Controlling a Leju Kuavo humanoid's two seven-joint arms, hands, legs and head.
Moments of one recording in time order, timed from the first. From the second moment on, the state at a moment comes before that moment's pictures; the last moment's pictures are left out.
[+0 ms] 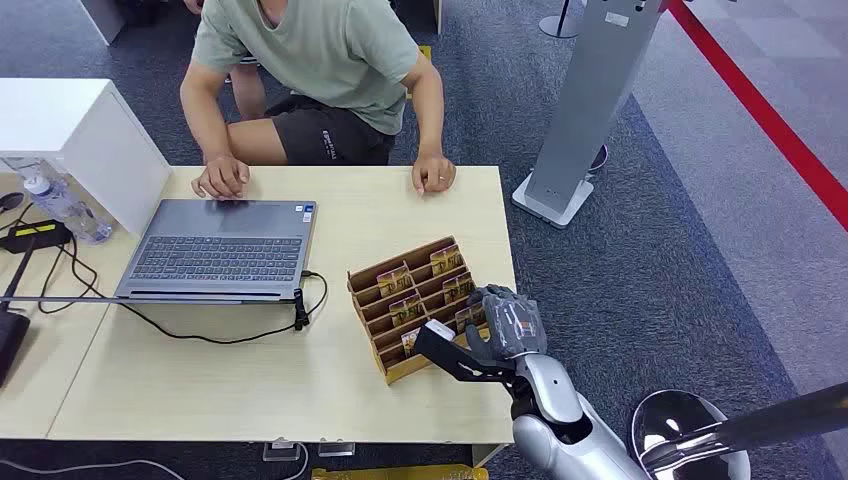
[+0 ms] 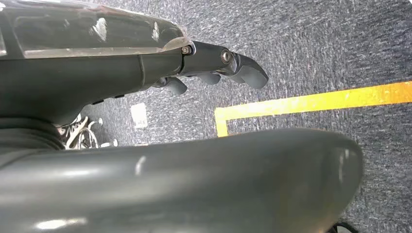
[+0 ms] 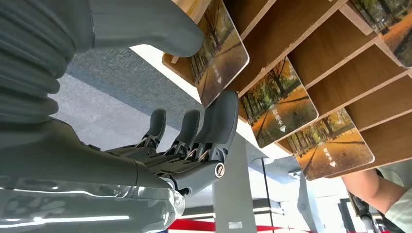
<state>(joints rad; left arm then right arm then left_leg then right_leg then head) -0.11 0.09 -1.19 -0.23 1.12 0.27 0.05 -0.25 -0.15 0.65 -1.40 0.95 -0.18 0.39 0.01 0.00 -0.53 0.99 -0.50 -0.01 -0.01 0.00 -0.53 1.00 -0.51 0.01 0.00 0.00</state>
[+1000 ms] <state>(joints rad) -0.11 0.09 -1.19 -0.23 1.11 0.27 0.06 -0.25 -0.15 0.65 -1.38 0.93 -0.17 0.39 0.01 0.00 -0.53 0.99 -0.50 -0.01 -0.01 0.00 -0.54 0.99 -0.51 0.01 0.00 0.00</state>
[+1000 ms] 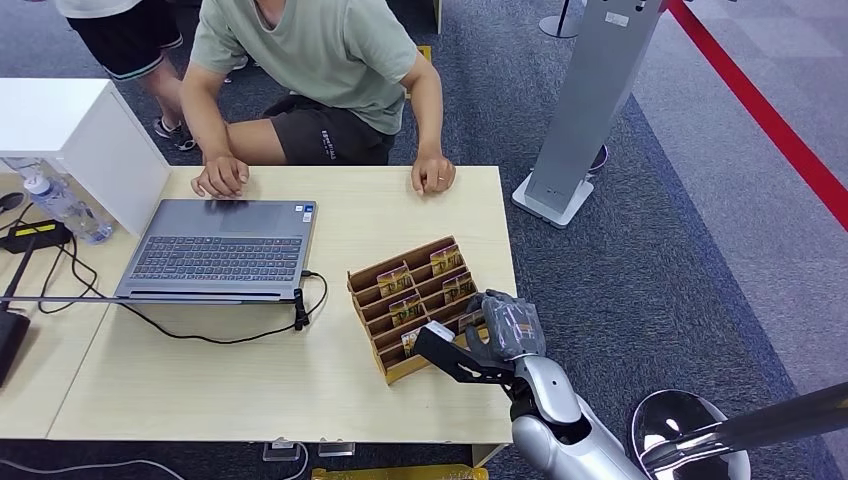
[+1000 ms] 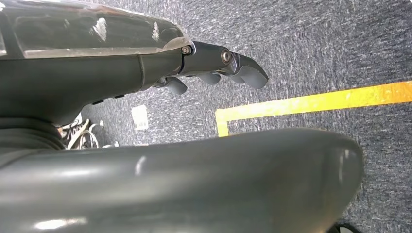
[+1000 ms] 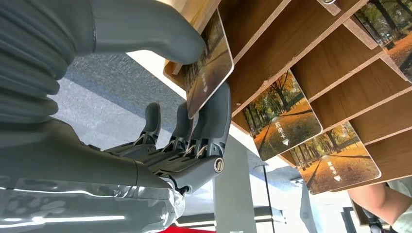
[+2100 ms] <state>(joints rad) -0.11 0.09 -1.19 -0.23 1.11 0.22 0.02 -0.25 -0.15 0.65 -1.39 0.94 -0.17 0.39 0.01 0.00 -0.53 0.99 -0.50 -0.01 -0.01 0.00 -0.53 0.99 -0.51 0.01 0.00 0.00</state>
